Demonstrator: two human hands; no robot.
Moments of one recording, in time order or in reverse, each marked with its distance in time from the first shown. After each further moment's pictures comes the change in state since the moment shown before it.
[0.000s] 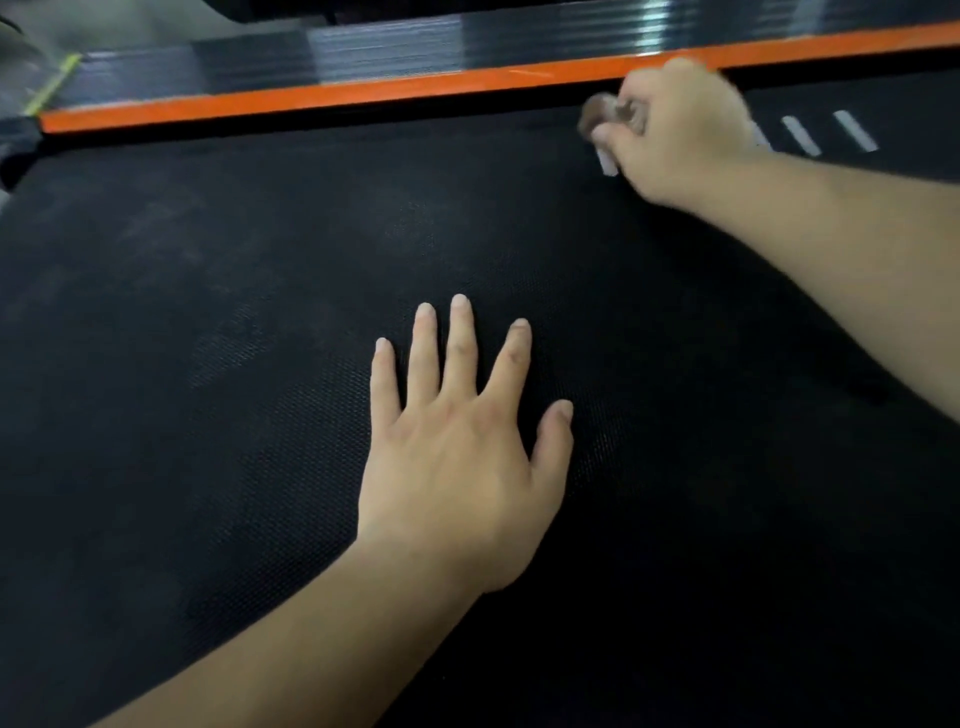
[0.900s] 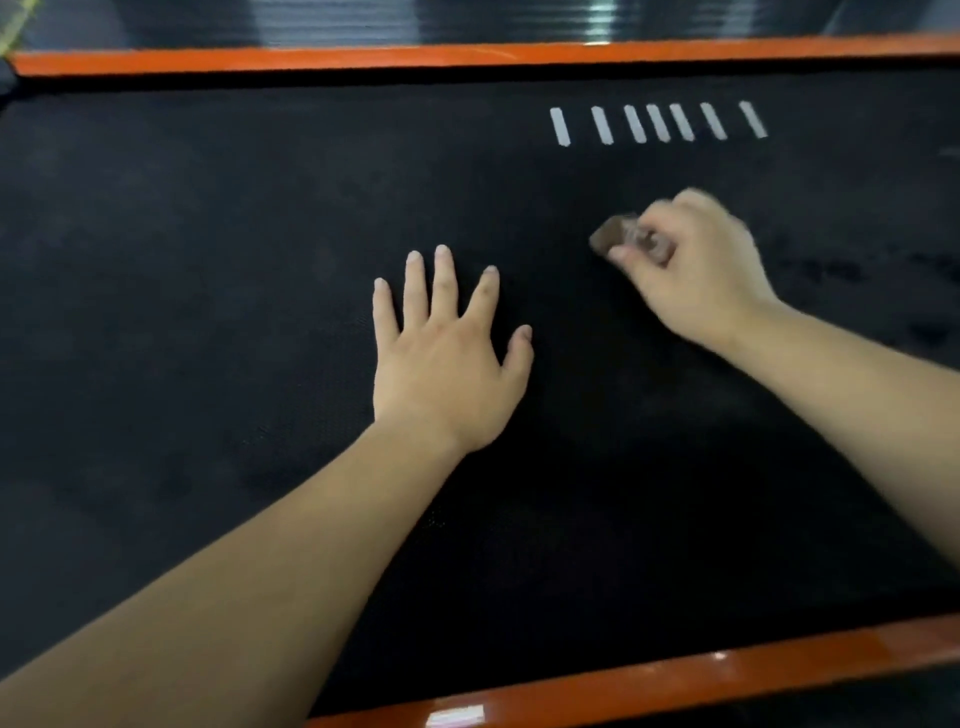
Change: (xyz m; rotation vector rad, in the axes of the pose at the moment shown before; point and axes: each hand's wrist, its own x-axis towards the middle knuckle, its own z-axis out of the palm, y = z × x) left_hand 0.000 -0.003 -0.005 -0.010 -0.054 0.024; right_hand -0.167 -0.006 -0.058 0.101 -0.109 0.066
